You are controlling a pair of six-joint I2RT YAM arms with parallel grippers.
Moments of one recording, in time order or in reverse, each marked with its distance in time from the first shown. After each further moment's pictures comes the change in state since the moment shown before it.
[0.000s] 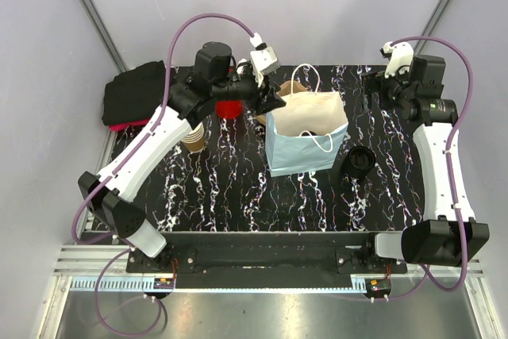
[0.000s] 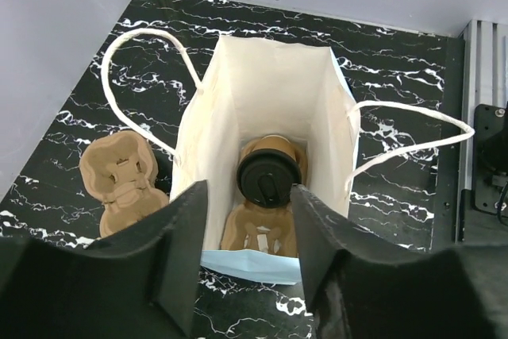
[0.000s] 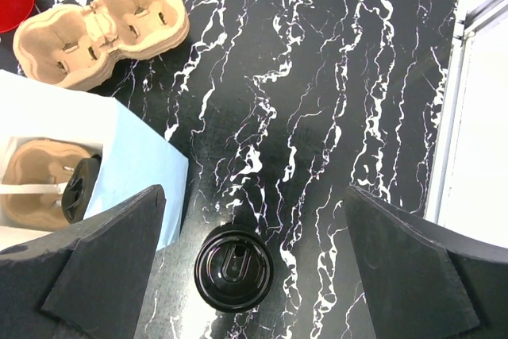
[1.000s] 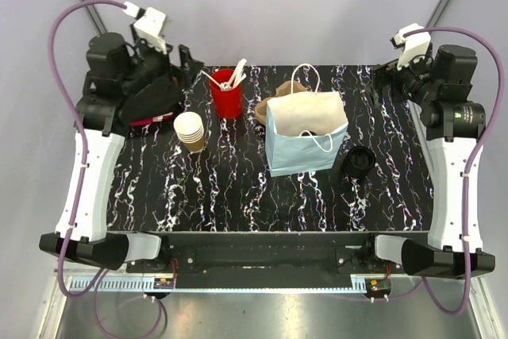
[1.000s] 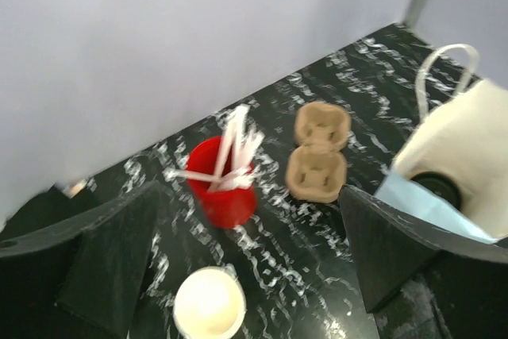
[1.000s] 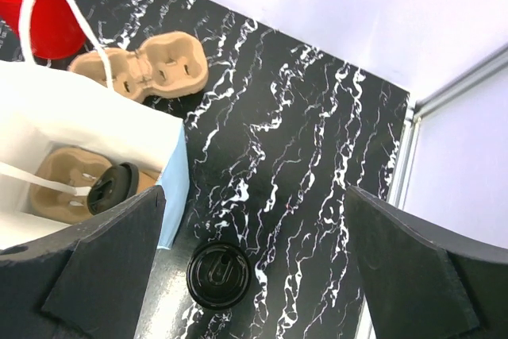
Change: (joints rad) left arm 0.420 -0.276 -0.001 -0.087 -0.231 -0.142; right arm 0.000 -0.077 0.214 -0.142 -0.085 -0.108
